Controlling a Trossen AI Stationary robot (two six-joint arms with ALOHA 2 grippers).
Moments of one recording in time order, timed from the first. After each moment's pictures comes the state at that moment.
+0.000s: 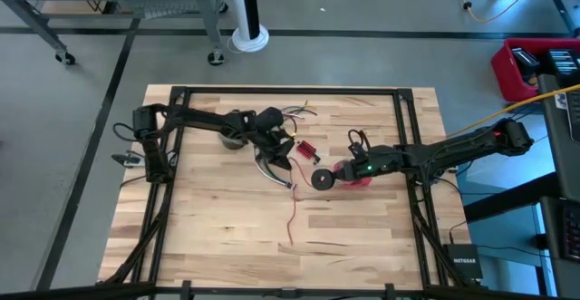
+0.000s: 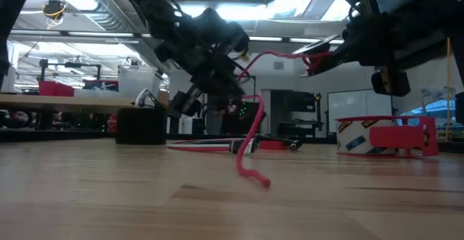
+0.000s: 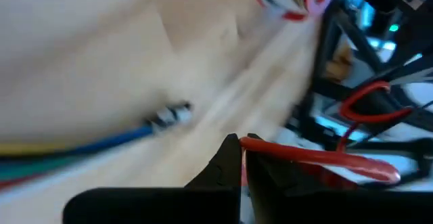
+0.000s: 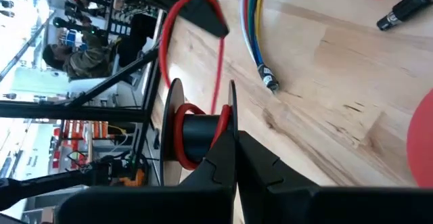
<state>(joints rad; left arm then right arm) 0.30 1.82 1.06 -0.05 0.71 -1.16 0.12 1.02 0.39 0.20 0.00 1.30</state>
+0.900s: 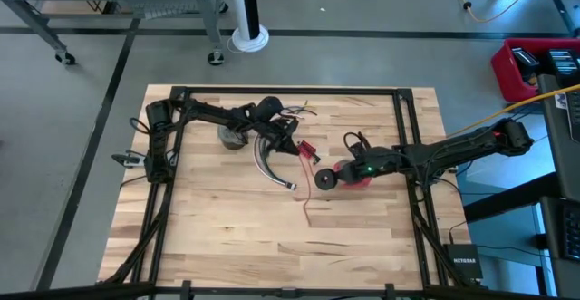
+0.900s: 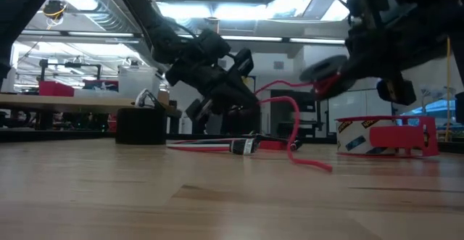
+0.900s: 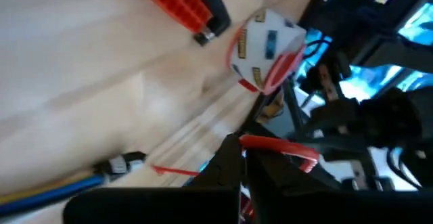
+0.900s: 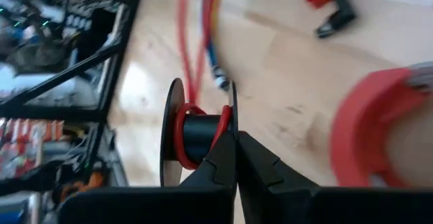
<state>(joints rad) 0.41 1.96 1.06 0.27 0.80 -1.58 0.12 1.02 0.39 0.08 0.04 1.23</state>
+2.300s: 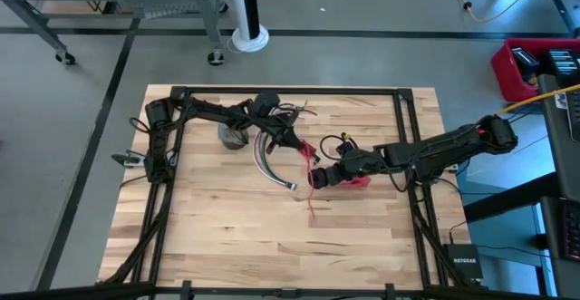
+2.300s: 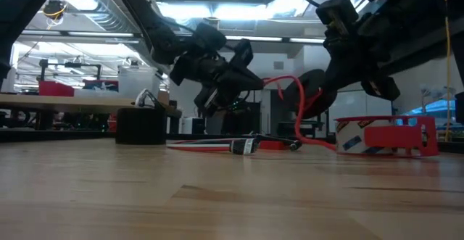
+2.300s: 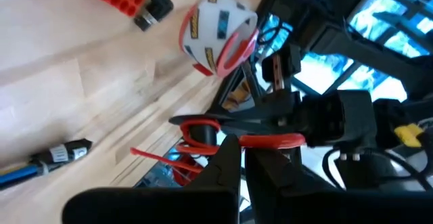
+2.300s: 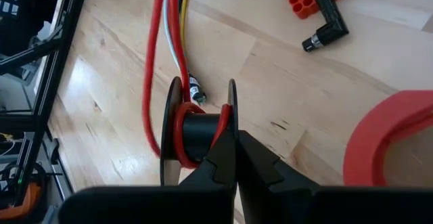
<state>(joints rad) 0.44 1.96 1.06 0.44 0.87 -1.72 0.12 1.25 0.61 -0.11 0.10 1.20</state>
